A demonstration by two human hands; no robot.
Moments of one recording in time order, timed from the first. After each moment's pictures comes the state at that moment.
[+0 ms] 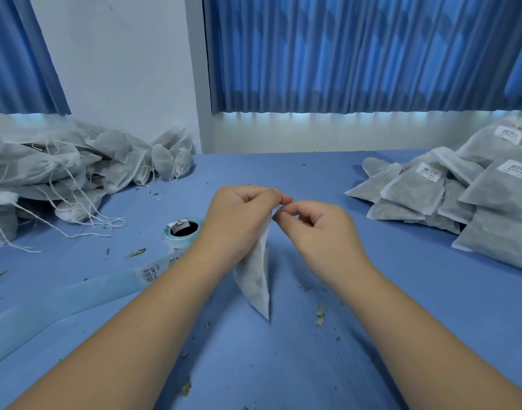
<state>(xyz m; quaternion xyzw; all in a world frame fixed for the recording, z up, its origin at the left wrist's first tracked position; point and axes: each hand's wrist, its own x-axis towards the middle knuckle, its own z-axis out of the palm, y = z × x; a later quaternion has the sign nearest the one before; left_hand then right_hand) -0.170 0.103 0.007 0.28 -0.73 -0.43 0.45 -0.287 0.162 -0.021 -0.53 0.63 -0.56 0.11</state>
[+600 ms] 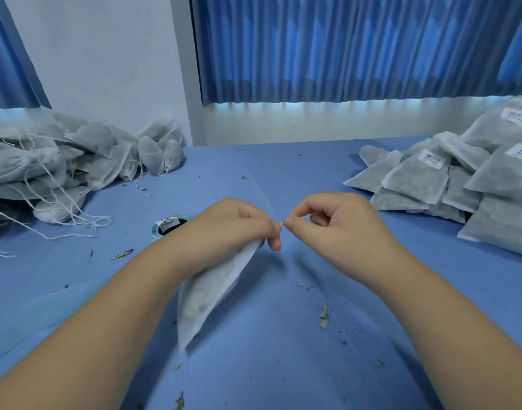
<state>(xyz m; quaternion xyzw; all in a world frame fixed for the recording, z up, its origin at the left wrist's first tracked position) -0.150 0.075 -0.002 0.26 -0.83 -0.45 0.18 -0.311 0.174 -0.013 -0.60 0.65 -0.46 0.05</state>
